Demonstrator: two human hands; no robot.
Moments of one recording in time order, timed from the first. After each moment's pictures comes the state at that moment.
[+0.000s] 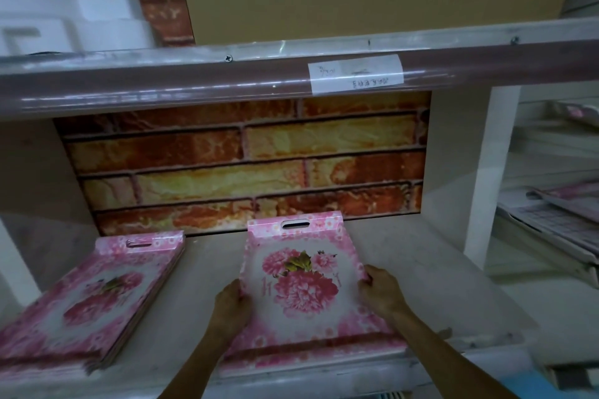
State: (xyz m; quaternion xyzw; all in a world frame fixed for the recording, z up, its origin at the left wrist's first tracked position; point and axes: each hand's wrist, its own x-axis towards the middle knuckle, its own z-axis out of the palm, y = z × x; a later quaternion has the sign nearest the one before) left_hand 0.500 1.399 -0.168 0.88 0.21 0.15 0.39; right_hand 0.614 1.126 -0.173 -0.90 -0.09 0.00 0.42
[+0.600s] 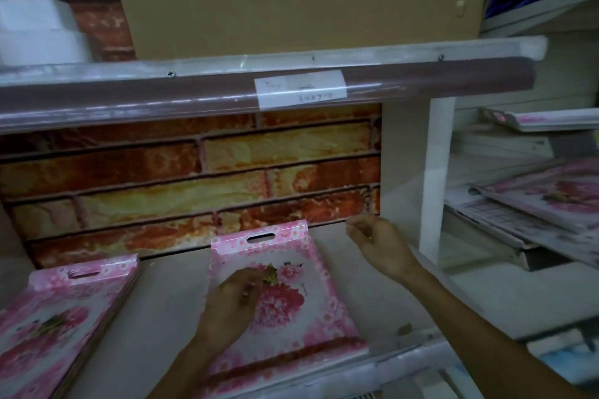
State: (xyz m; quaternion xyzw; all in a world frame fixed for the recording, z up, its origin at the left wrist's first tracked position) left_hand 0.506 1.332 -0.111 0.92 -0.01 0.20 0.34; right_hand 0.603 1.064 -0.066 -0.86 -0.17 -0.17 0.46
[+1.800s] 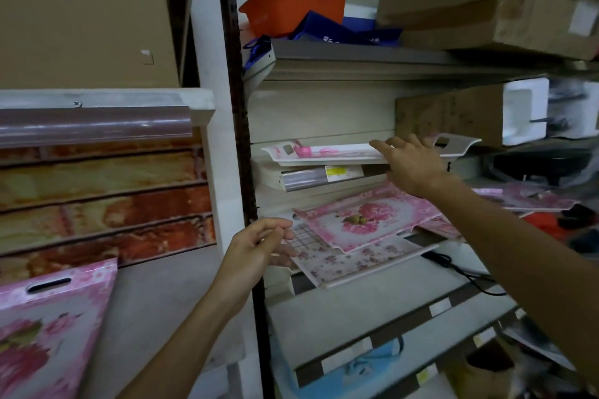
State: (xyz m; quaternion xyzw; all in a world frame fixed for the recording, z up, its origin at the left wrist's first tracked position) left_hand 0.561 0.867 -0.009 0.71 -0.16 0.09 0.68; right_hand 0.637 0.576 0.090 -0.95 -0.02 -0.30 -0.12
